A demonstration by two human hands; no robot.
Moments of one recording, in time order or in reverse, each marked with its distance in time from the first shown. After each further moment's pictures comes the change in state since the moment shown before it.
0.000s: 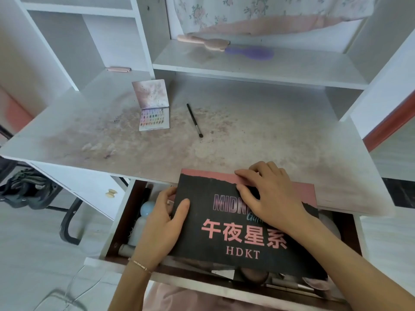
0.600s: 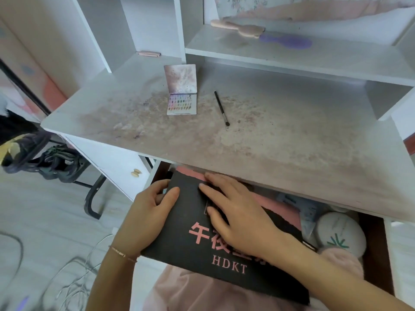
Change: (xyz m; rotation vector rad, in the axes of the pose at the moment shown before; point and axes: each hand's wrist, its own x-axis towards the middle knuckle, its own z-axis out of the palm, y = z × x) left_hand -0.022 -0.001 -0.052 -0.046 0.082 0.008; right_hand -0.016 -0.084 0.026 0.269 -0.171 -0.293
